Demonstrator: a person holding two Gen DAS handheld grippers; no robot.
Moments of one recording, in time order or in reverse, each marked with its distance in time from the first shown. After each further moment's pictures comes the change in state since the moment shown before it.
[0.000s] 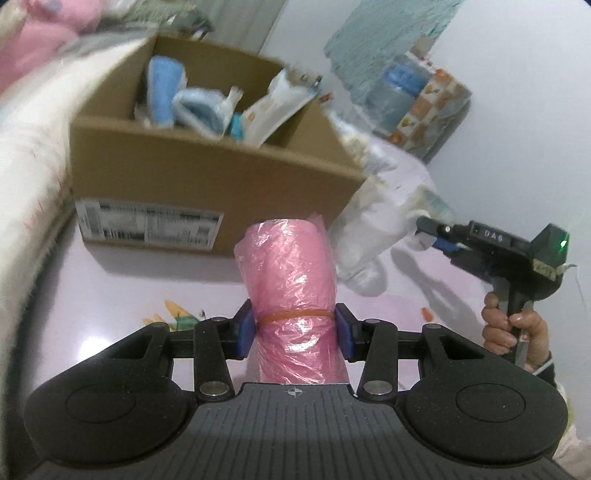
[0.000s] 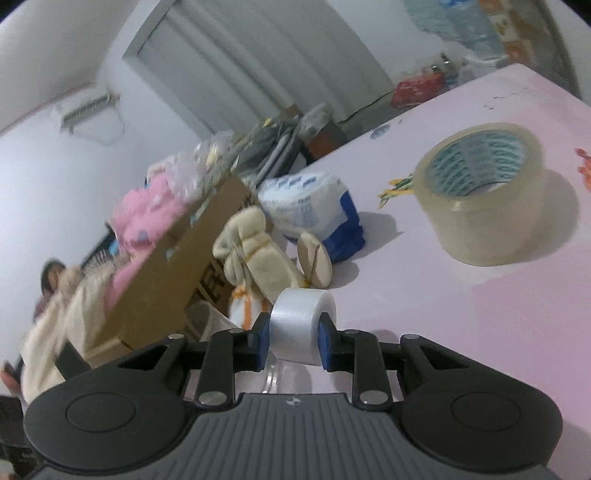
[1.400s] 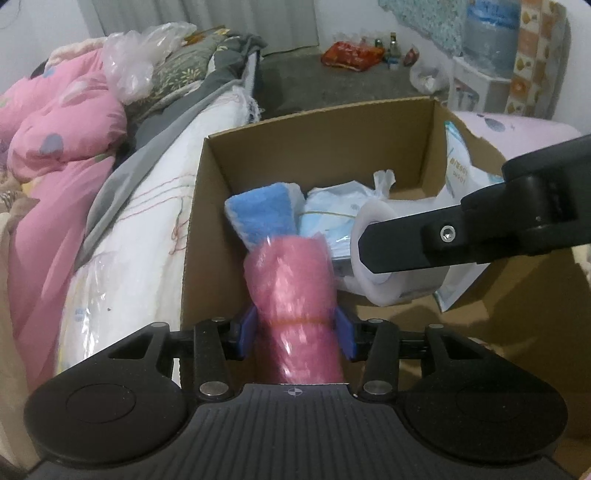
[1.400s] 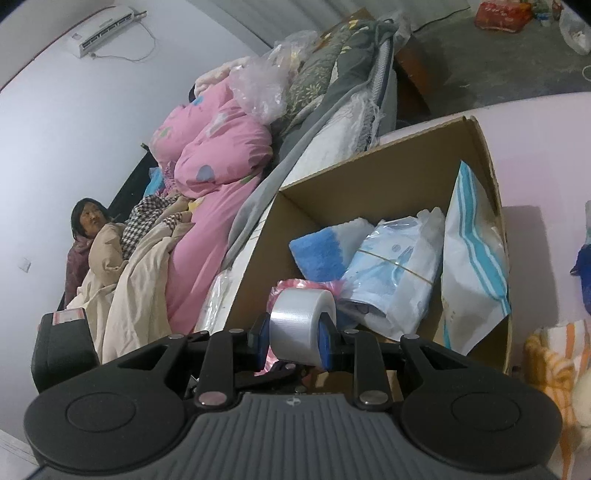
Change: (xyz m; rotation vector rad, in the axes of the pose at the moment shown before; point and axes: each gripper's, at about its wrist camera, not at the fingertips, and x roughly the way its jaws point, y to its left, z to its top) left arm 0.078 0.052 0.184 0.306 0.084 0.509; right arm 0.241 0.200 0.076 -0.049 0.358 0.123
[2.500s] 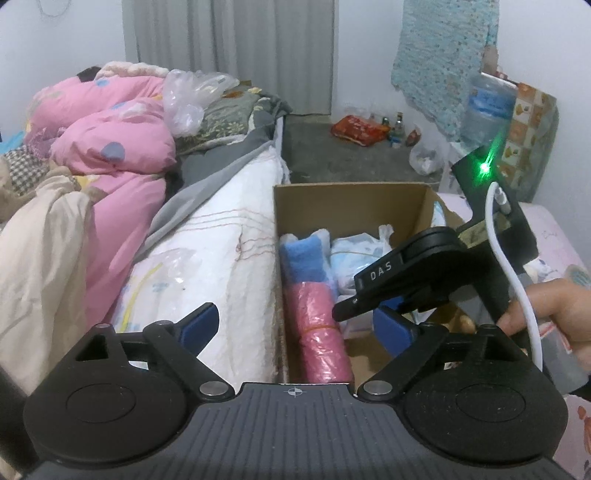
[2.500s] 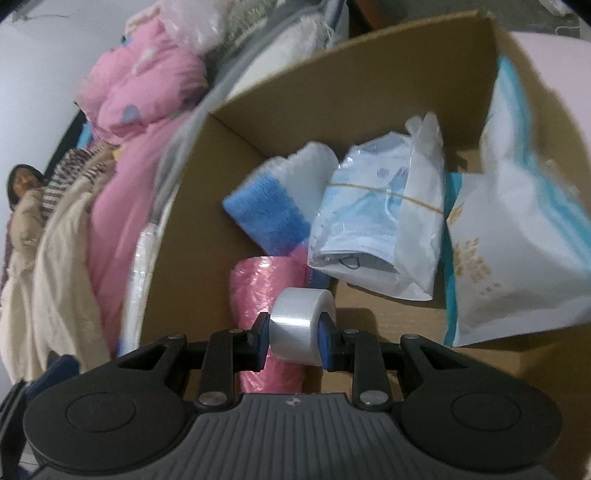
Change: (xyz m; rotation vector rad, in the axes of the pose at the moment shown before) left arm -0.088 0.054 -0.044 -0.142 -0.227 -0.067; right arm 0.082 -0.003 -0.003 0.069 0.214 -0.205
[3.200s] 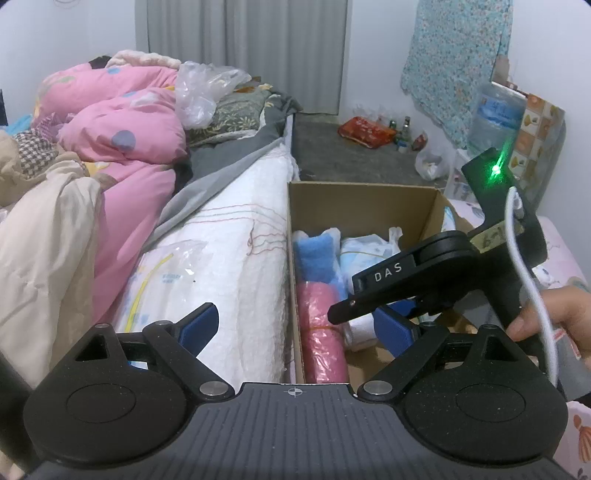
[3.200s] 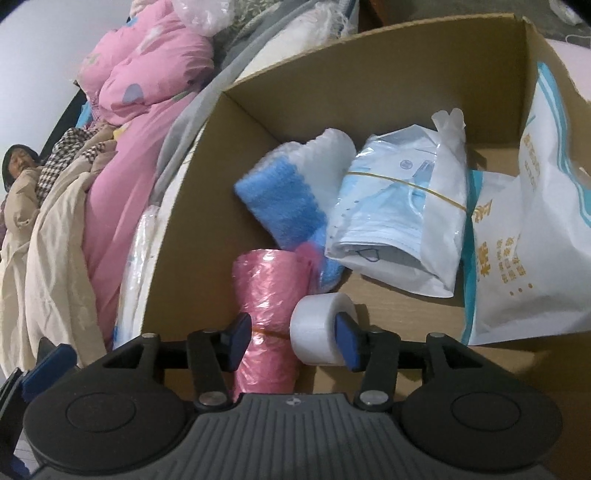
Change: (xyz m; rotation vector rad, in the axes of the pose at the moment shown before) left arm -0.002 0.015 -0.004 -0.052 0.005 0.001; right arm 0.004 0.017 -0.001 -0.044 0.036 -0.012
